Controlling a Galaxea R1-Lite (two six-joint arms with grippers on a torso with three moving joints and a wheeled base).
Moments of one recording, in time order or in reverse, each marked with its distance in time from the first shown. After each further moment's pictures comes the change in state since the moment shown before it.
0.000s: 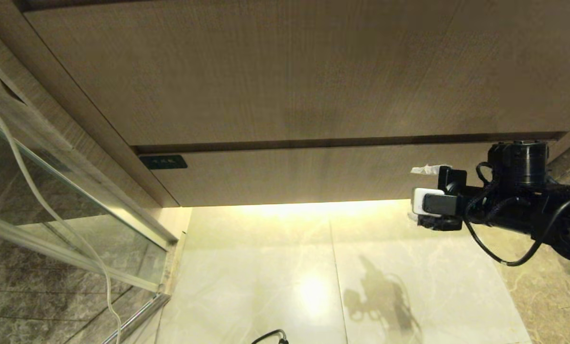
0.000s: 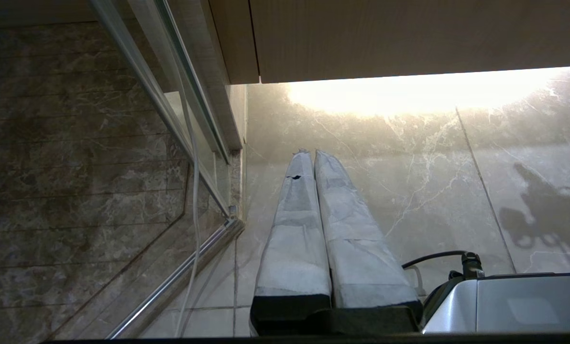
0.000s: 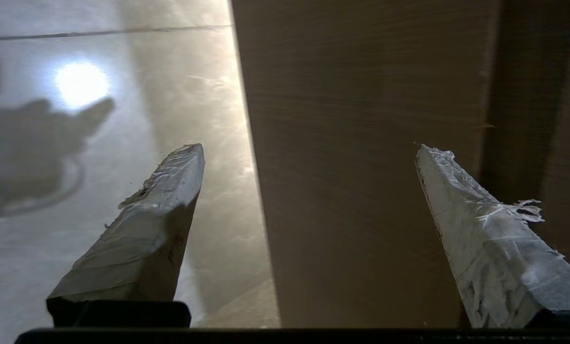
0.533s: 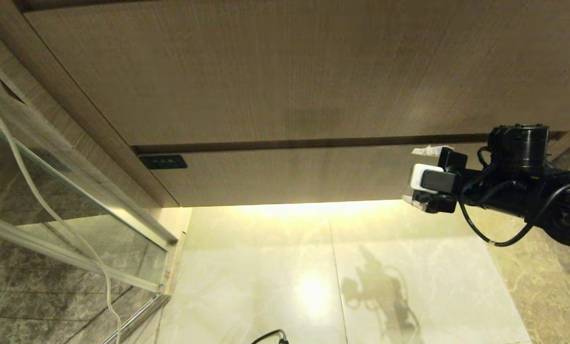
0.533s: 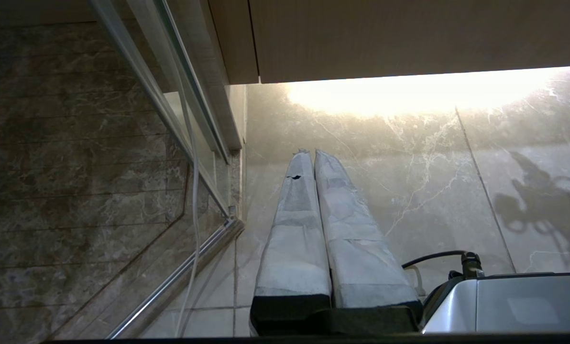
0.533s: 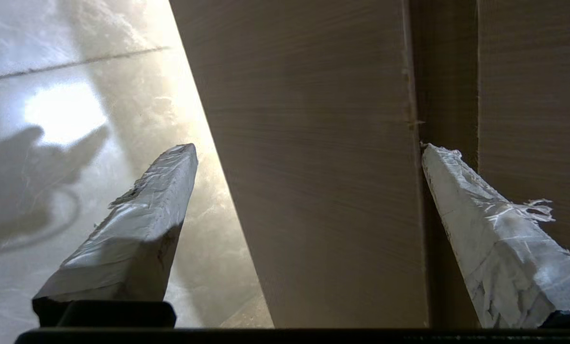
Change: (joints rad) left arm 0.000 0.000 0.000 0.000 0.000 0.000; right arm 0.003 0.020 -0.105 0.022 -0.006 0.115
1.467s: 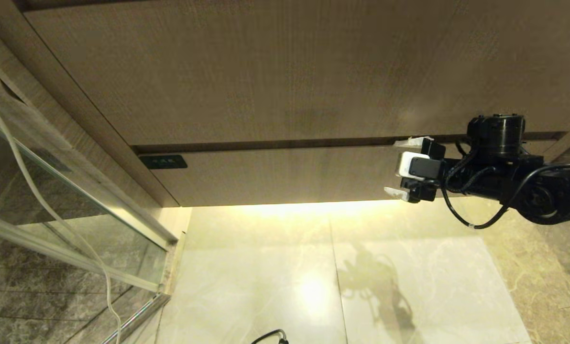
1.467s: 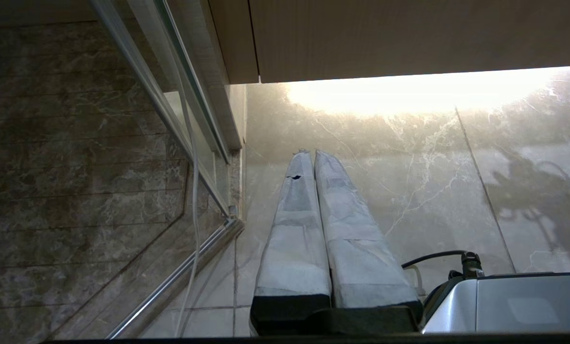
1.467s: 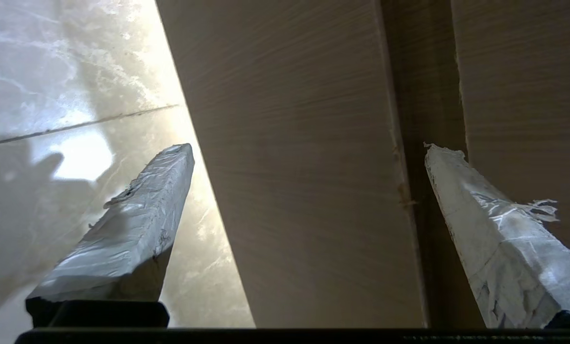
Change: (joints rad) left arm 0.000 0.000 0.000 0.000 0.000 0.000; right arm 0.007 0.096 -0.155 0.038 0.123 0.031
